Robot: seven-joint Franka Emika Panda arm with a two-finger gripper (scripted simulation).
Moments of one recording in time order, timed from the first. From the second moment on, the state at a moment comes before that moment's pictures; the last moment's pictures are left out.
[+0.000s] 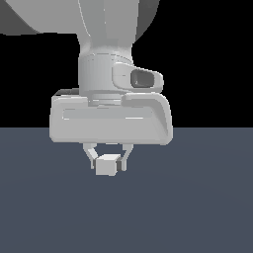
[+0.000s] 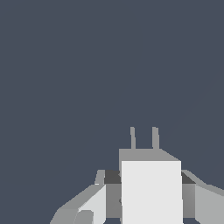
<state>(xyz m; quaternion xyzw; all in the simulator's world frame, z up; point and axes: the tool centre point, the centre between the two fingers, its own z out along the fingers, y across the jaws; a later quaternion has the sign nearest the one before) -0.085 0.030 0.037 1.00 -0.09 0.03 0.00</state>
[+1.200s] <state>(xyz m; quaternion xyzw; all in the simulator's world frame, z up) -0.004 -0.012 0.095 0.99 0.14 0.03 0.00</state>
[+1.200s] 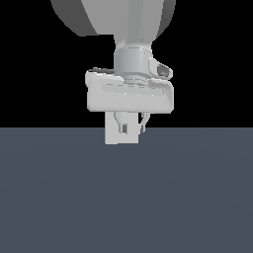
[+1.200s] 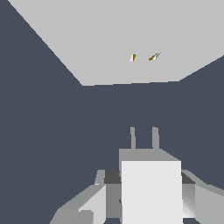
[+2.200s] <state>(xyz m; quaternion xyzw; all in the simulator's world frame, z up) 0.015 -0.009 0.100 0.99 0.16 0.03 -0.01</state>
